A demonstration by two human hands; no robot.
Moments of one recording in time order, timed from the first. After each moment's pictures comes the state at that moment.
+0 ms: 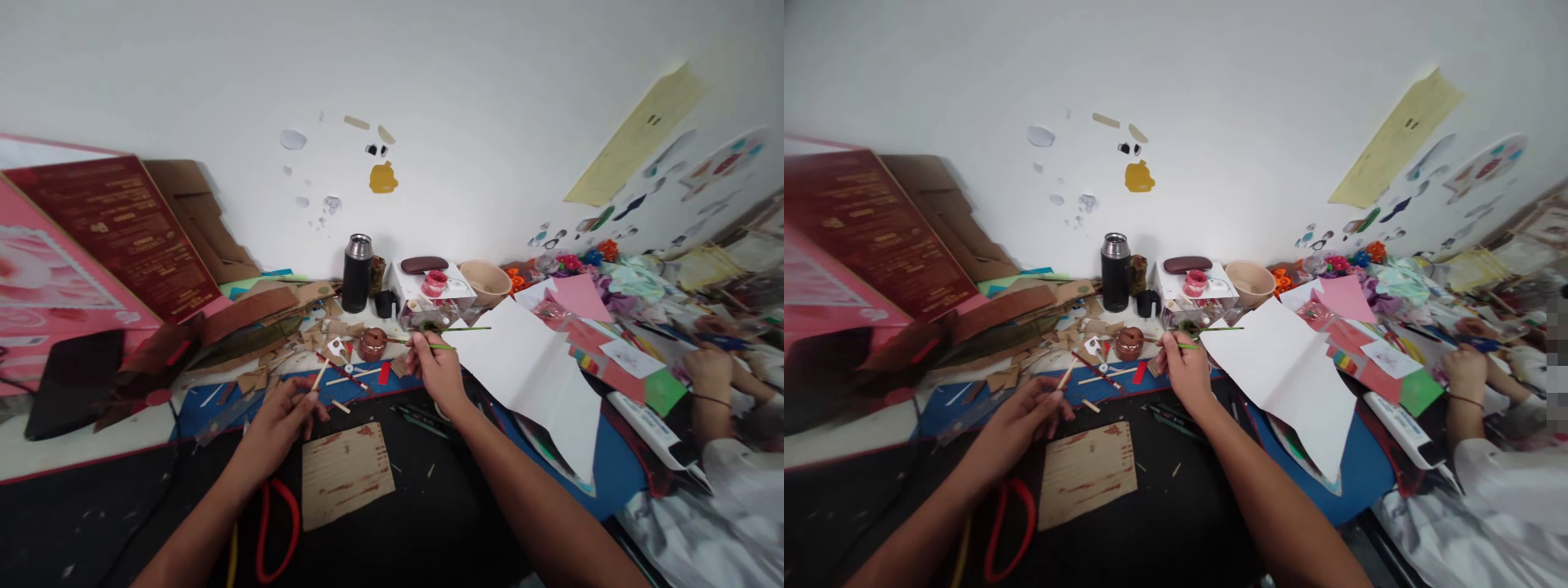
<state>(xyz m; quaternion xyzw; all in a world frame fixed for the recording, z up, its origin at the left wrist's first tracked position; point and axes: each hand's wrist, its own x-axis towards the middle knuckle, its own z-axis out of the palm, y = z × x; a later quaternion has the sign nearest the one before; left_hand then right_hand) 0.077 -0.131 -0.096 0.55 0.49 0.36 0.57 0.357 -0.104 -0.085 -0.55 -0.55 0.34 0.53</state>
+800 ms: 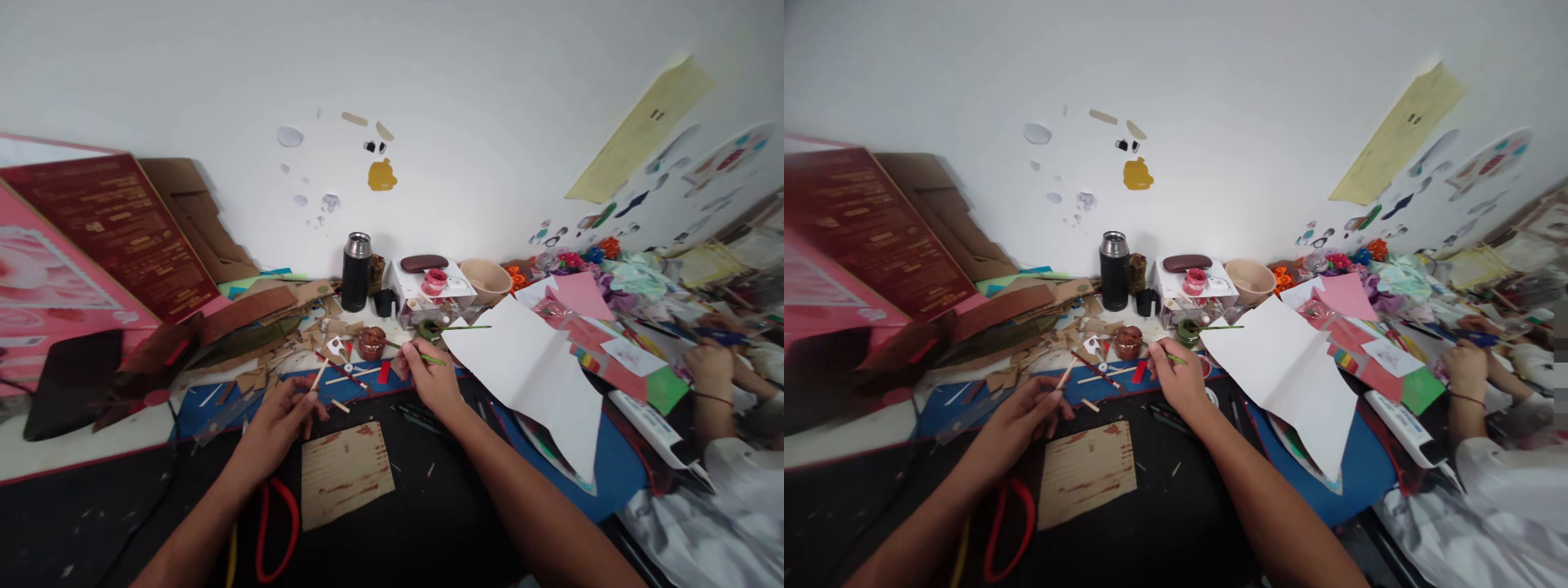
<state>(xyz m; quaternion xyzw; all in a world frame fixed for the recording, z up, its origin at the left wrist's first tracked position) 0.078 -0.130 -0.095 0.54 0.50 0.37 0.57 0.351 -0.115 -0.081 -0.54 -0.62 0.31 0.48</state>
